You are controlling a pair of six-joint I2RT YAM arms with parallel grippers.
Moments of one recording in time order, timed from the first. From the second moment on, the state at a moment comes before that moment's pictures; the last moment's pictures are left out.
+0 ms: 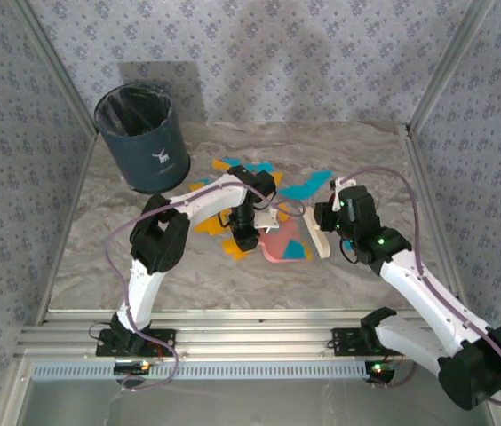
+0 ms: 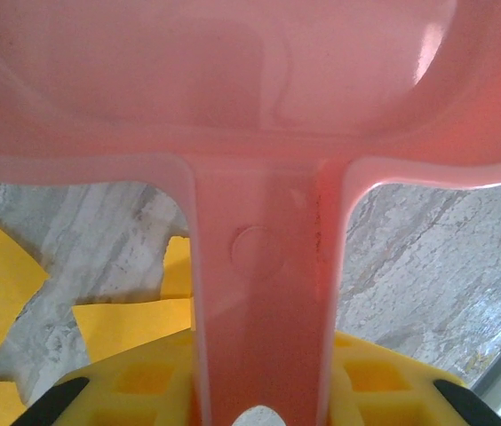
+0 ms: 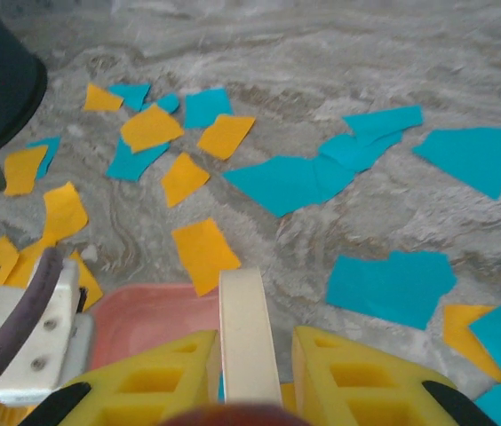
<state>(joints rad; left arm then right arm) -0.79 2.14 1.76 -1.31 0.16 0.50 0.46 0.95 0.76 -0.39 0.13 0.33</state>
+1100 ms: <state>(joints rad) -0.80 2.05 1.65 -1.31 0.16 0.51 0.50 0.96 0.68 -0.38 0.34 0.38</state>
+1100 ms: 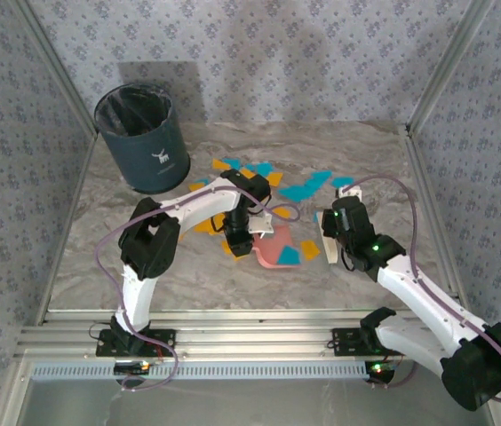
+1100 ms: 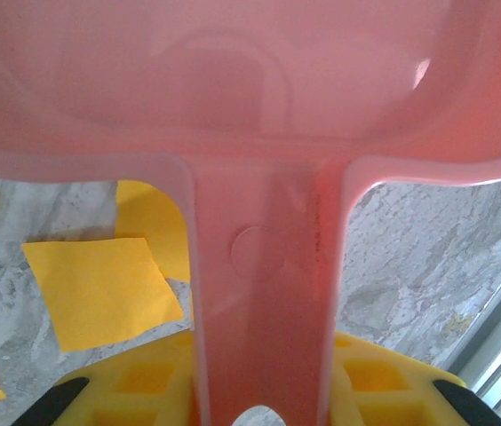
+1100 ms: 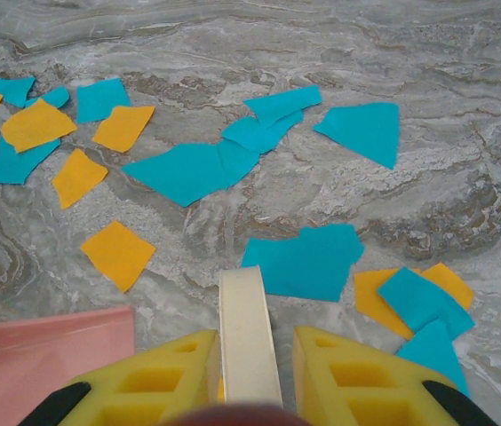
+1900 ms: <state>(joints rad) -0.80 2.07 1.65 -1.31 0.19 0.50 0.50 1.01 0.66 -0.24 0.12 0.40</state>
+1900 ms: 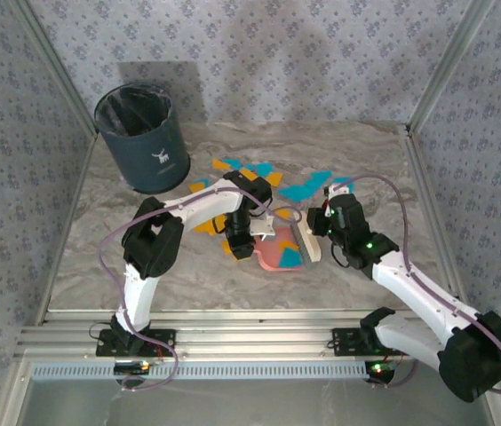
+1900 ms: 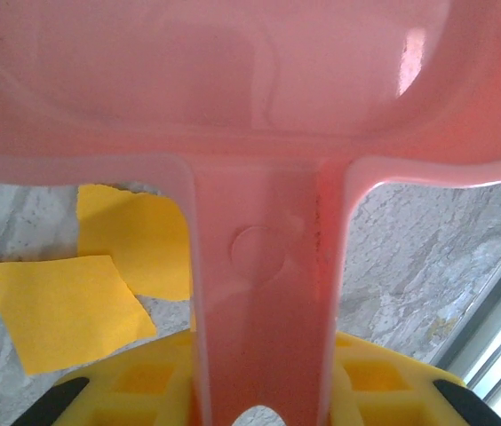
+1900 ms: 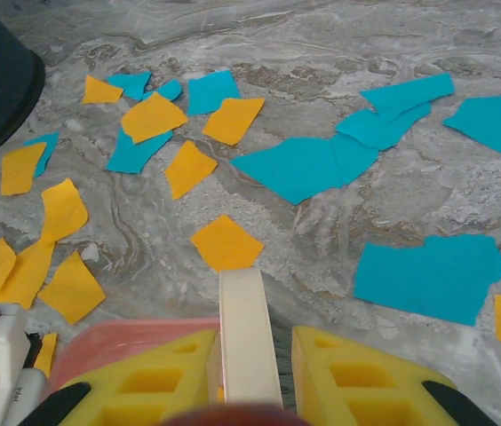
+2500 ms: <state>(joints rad) -0.80 2.07 1.65 -1.23 0.19 0.48 0.47 0.86 0.66 -0.39 0.23 0.38</state>
